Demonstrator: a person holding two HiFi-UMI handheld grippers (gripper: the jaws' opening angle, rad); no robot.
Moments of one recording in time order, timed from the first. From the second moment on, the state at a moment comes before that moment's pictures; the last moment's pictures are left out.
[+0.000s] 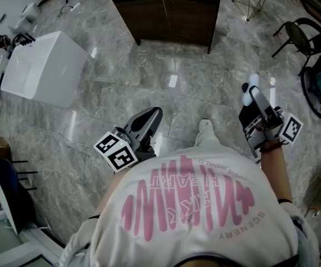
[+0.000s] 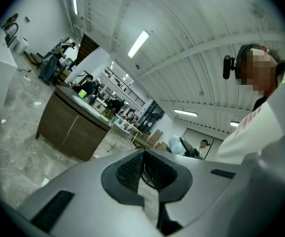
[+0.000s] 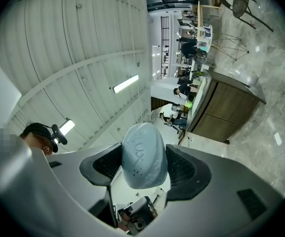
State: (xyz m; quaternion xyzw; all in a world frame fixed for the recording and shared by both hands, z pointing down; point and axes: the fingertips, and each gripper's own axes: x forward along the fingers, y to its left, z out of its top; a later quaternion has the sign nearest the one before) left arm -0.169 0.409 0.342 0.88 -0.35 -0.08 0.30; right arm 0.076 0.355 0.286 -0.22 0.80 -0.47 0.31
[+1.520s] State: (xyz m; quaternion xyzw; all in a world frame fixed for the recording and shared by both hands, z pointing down) left arm -0.065 0.200 0.351 0.87 -0.39 -0.04 0.30; right arm 0.181 0.137 0.310 -0.20 0.81 -0.47 0.30
